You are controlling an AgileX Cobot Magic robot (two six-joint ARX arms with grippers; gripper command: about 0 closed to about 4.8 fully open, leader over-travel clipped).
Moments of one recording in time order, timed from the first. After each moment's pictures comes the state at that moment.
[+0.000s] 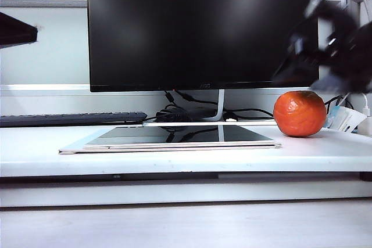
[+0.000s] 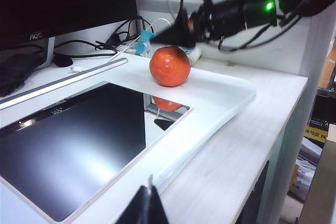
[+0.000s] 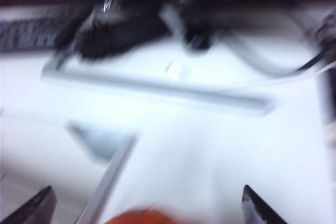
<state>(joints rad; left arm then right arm) -0.85 0.00 0.01 0.00 0.06 0.04 0.18 1.40 0.54 0.61 -0.28 0.10</state>
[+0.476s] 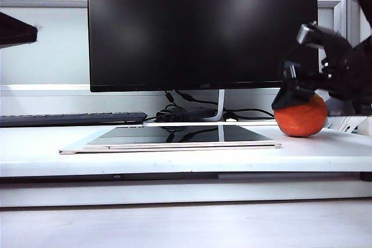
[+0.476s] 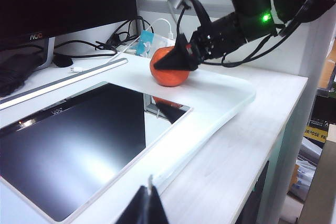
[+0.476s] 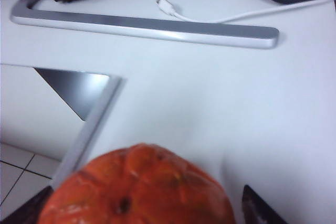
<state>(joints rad) -0.85 0.00 0.01 0.00 0.06 0.04 0.22 1.43 0.54 0.50 -0.20 0.10</state>
